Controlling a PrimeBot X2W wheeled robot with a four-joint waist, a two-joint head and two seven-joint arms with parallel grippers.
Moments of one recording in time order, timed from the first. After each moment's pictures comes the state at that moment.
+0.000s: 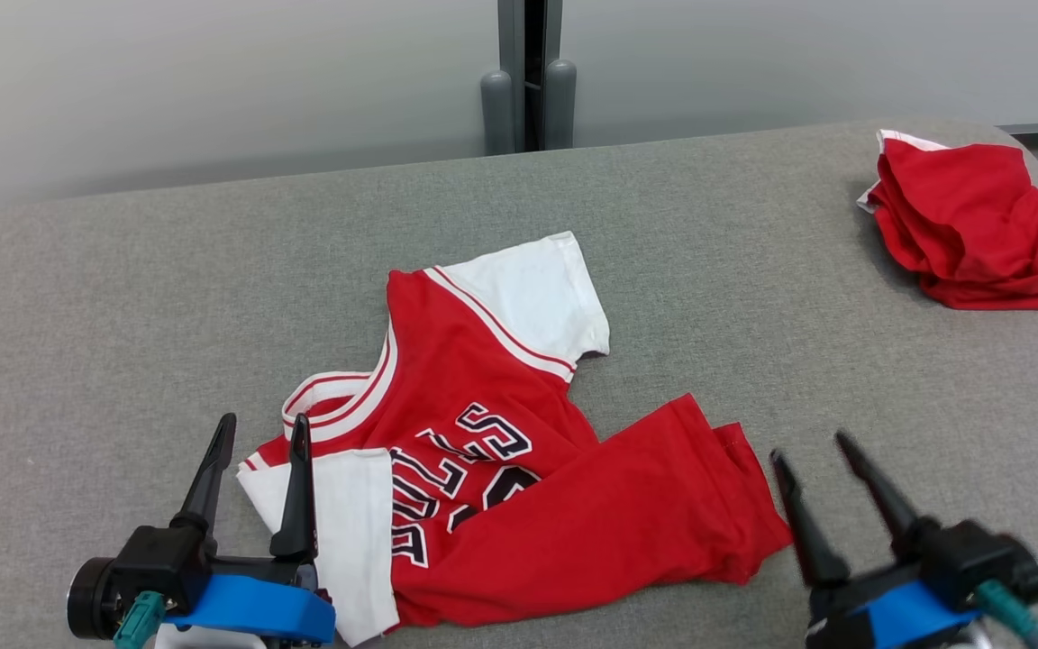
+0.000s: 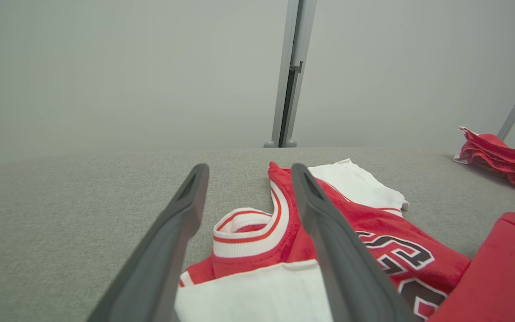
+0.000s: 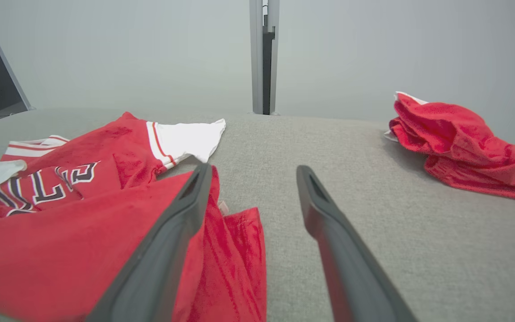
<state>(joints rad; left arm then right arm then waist) -0.12 0.05 -0.09 0.20 -0.16 -0.03 -0.26 -0.03 -0.20 0.19 0.19 0.15 0.13 -0.26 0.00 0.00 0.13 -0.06</state>
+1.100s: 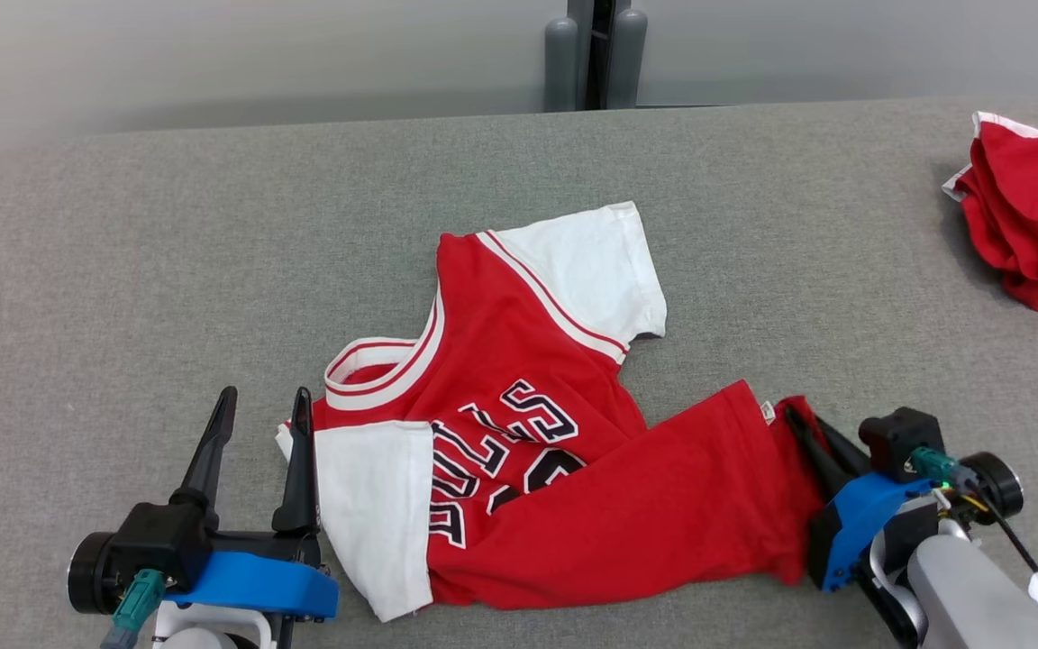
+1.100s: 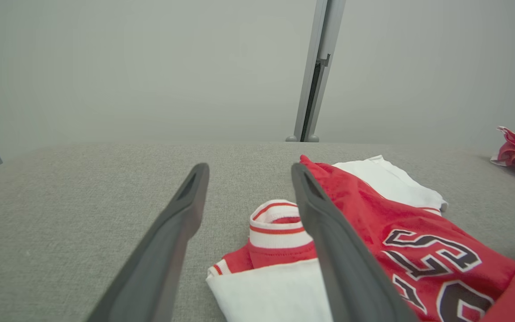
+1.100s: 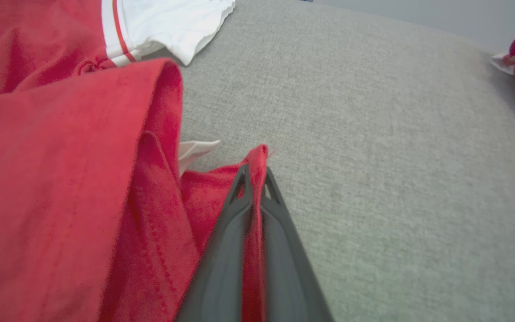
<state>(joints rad) -0.16 0.05 -0.10 0.20 -0.17 -0.02 -0.26 -0.39 -0.30 0.36 0.66 0.23 0.13 -0.13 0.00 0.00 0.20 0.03</state>
